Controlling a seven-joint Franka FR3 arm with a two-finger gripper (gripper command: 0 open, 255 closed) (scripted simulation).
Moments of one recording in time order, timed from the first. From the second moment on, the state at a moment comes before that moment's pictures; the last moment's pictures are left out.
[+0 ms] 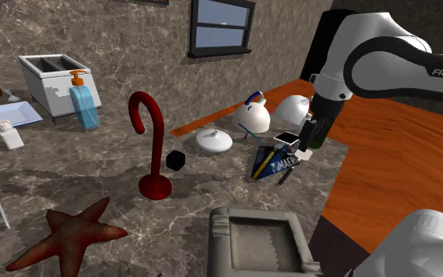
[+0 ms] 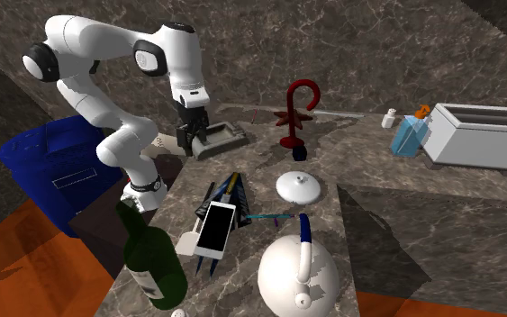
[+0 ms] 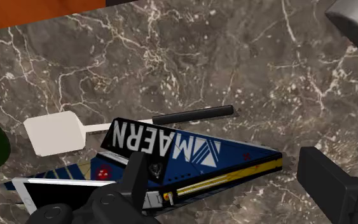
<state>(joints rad) 0.00 -0.74 -0.01 -2.41 -0.09 1.68 -0.10</state>
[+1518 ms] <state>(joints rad) 0.08 -0.07 0.25 -2.01 -0.01 1.94 0.32</state>
